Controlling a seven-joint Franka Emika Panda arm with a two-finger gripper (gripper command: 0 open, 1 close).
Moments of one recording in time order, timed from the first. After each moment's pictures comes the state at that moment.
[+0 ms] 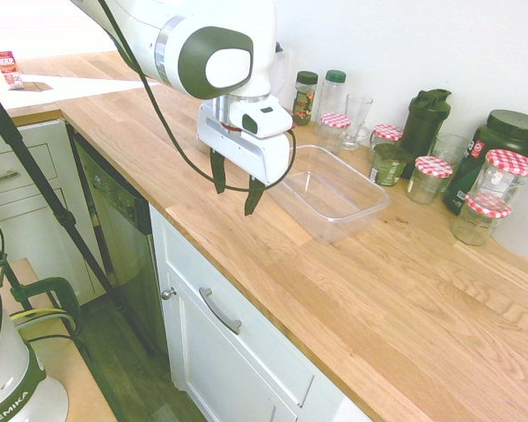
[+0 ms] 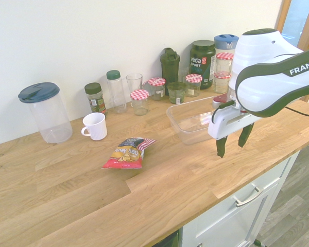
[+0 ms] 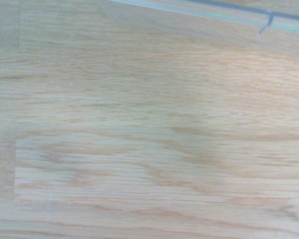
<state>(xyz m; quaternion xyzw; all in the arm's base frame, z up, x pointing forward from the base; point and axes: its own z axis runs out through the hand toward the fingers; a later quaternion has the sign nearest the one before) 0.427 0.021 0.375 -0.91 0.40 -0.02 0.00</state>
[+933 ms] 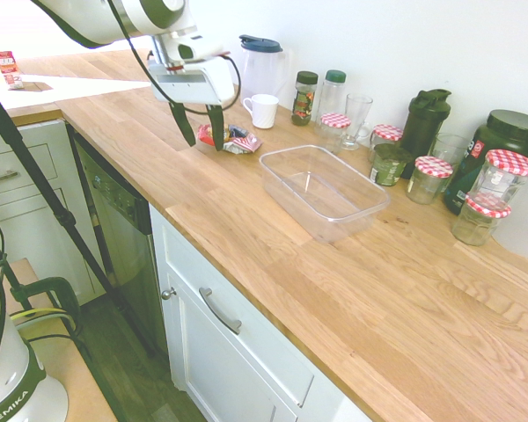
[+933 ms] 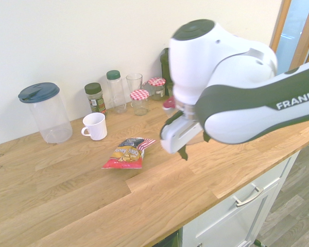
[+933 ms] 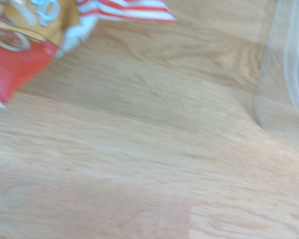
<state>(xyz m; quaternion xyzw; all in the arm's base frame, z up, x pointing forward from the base) 0.440 0.236 0.423 -0.93 0.30 -0.16 -0.12</state>
